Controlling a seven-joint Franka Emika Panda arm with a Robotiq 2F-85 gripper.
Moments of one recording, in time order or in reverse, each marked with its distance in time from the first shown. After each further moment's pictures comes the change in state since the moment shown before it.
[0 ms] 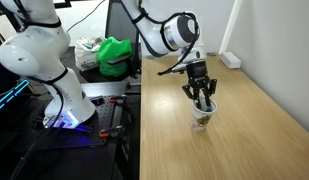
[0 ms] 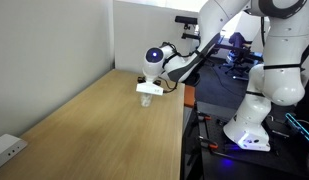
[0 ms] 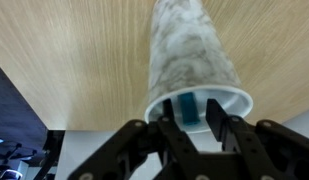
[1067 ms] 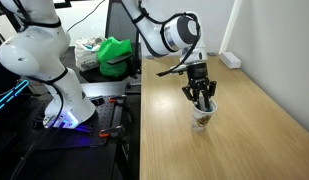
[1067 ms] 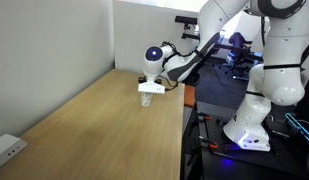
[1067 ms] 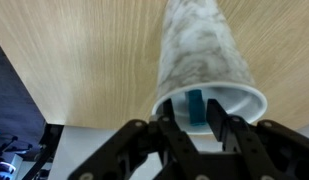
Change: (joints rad) arm -0.002 0.000 -0.016 0.000 0.043 0.000 -0.116
